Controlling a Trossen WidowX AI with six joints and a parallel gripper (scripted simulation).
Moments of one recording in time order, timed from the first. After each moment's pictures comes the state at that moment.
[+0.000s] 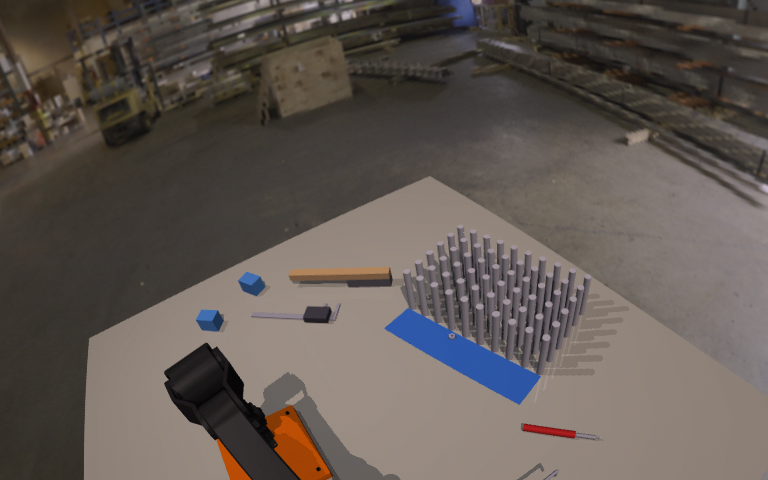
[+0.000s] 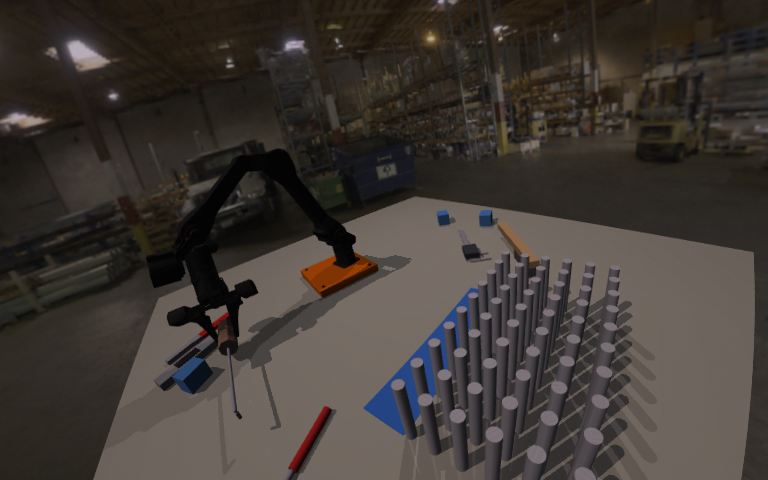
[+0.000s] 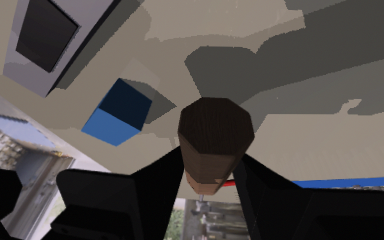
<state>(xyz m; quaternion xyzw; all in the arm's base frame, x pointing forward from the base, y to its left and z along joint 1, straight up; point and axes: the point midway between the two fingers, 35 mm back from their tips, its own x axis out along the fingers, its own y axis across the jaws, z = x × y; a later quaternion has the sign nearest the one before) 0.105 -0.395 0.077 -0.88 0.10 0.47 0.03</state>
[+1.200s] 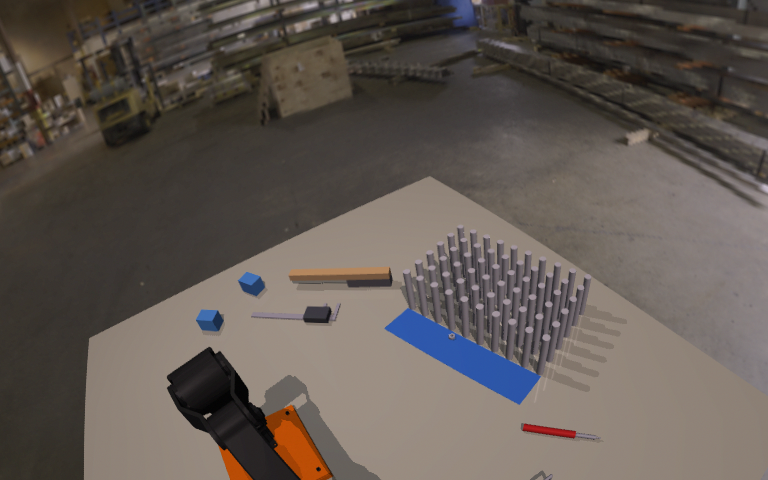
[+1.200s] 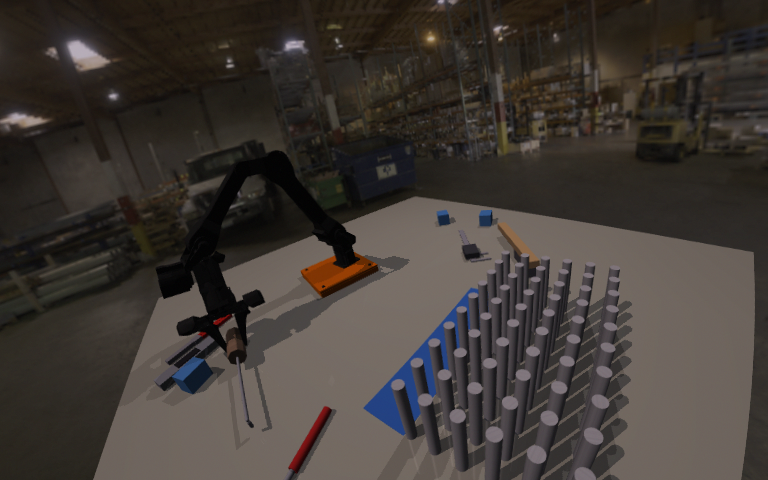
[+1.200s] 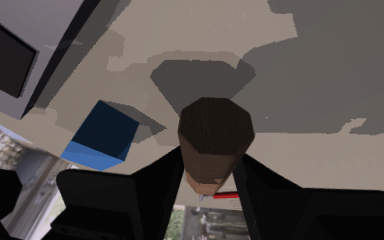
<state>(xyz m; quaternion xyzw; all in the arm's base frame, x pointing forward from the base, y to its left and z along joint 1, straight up) 0.105 -0.391 0.047 -0.88 0.10 0.47 0.03</state>
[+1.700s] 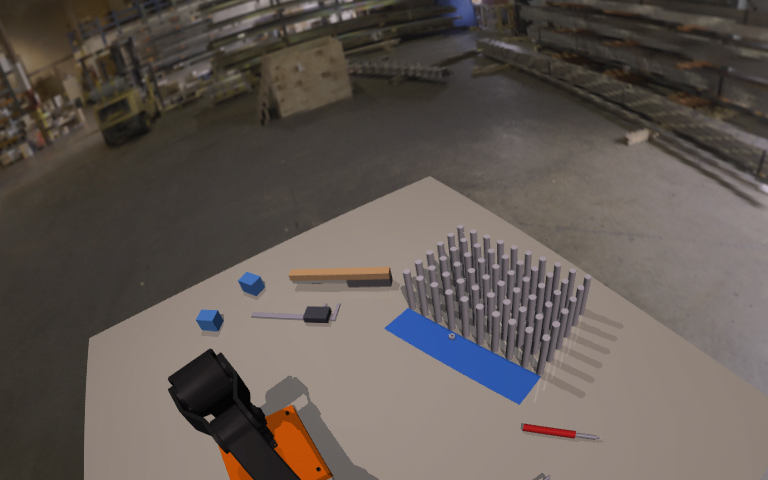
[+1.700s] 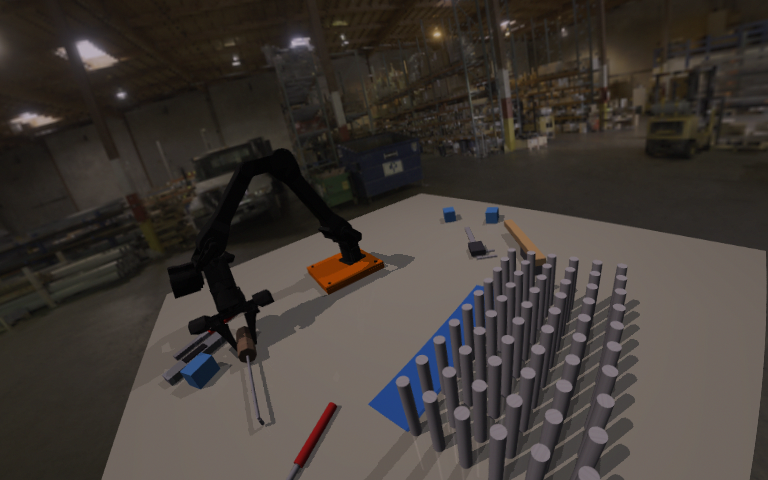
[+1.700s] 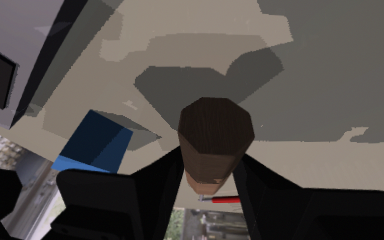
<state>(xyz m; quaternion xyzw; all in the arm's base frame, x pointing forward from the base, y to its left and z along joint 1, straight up) 0.105 -0.388 0.037 -0.88 0.10 0.47 0.03</state>
